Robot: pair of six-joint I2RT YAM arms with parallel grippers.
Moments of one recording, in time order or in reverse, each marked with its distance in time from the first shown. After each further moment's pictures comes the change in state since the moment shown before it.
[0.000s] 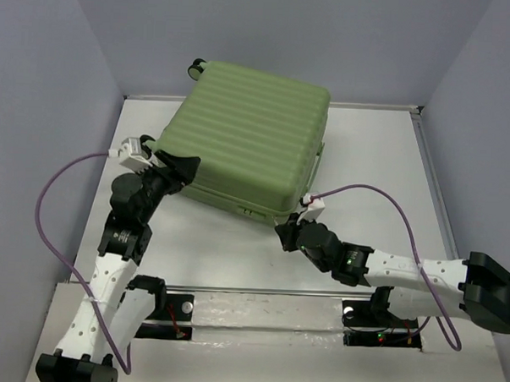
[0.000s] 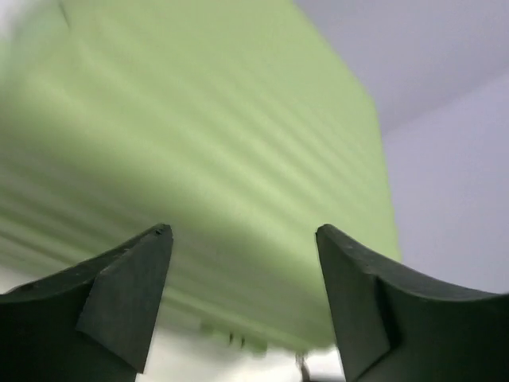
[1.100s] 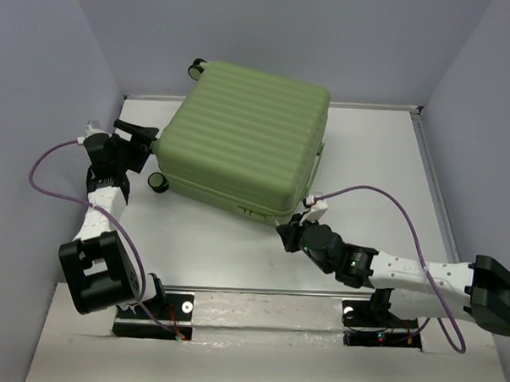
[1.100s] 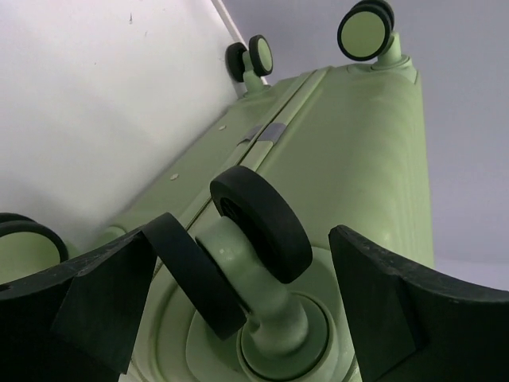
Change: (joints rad) left arm 0.477 0.660 0.257 0.164 0.216 -0.190; right arm 0.008 -0.051 -0.019 -0.003 -0.001 -0.005
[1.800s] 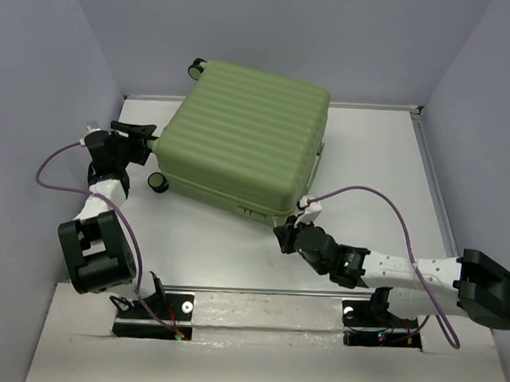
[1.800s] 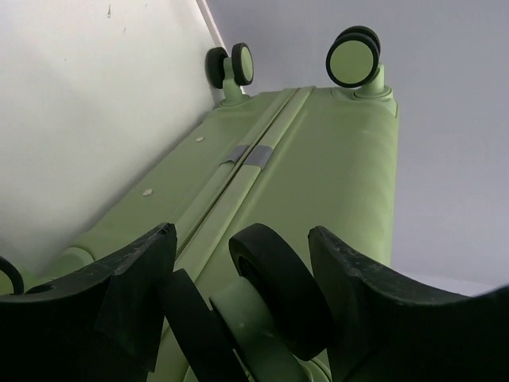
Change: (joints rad) left arm 0.011 0.131 0.023 0.141 0.047 -0.175; right arm 0.019 0.069 0.000 0.047 0.022 -0.008
